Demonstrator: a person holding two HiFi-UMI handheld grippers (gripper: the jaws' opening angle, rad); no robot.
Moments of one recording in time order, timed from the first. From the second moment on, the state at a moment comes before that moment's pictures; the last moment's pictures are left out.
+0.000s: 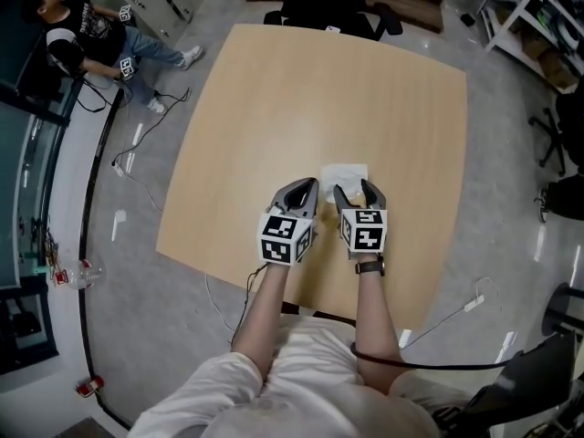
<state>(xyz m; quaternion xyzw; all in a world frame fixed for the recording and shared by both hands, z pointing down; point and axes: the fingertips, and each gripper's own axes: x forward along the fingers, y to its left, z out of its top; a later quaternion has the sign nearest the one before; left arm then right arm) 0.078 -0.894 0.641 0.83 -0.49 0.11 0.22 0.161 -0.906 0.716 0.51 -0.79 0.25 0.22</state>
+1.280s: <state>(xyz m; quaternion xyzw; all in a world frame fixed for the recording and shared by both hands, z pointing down) 0.035 -0.904 0.594 0.84 -0.50 0.05 0.22 0.120 -0.910 0.689 0.52 -0.77 0.20 0.31</state>
